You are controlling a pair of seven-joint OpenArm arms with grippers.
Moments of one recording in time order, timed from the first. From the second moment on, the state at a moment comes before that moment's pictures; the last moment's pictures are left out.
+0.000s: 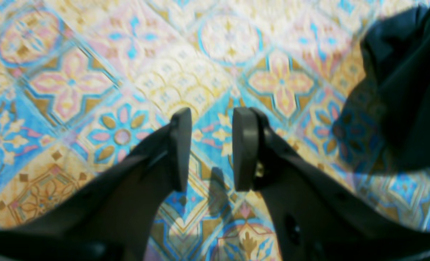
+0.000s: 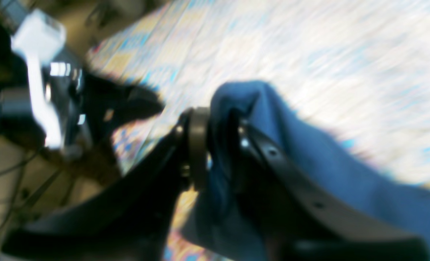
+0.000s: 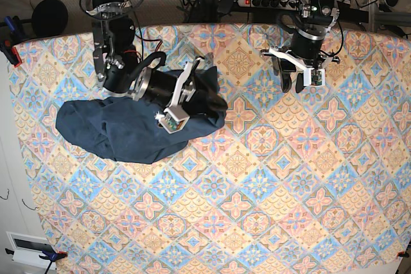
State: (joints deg) left arm 32.6 -9.0 -4.4 117.2 -15.2 -1.3 26.2; right arm -4.5 7.0 -9.0 107.6 41.5 41.1 -52.0
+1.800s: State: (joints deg) left arm -25.4 -10.5 41.7 66.2 -35.0 -28.5 47.8; right arm -2.2 18.8 22.1 108.4 38.6 41.1 -47.8
